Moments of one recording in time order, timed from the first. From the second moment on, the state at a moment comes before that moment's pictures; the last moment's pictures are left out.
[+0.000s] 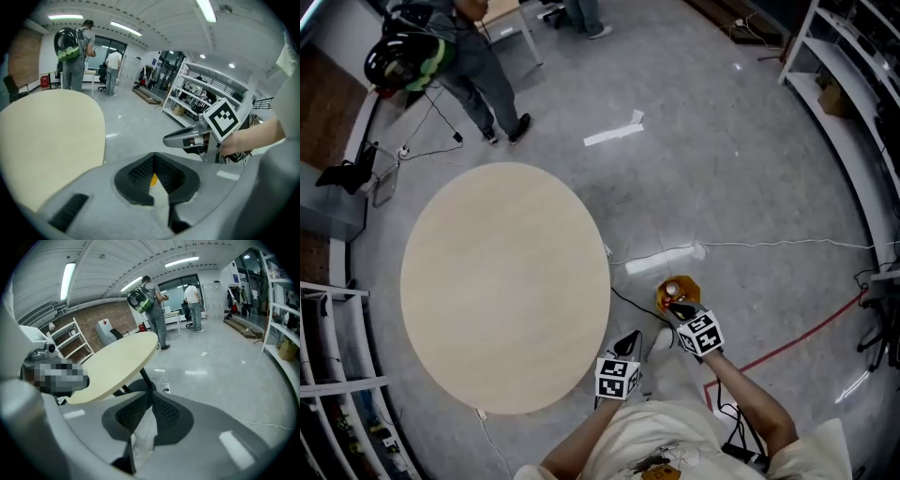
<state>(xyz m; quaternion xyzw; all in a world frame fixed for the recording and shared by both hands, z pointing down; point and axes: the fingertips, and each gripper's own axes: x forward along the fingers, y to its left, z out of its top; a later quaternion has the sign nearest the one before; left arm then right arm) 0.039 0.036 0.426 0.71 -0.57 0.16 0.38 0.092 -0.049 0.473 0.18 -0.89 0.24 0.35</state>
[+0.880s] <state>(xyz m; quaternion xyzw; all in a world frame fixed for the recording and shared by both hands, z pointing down) -0.162 0.228 0.268 0.65 -0.70 -0.02 0.30 -0.106 0.130 0.223 0.04 -0.97 0.19 0.17</state>
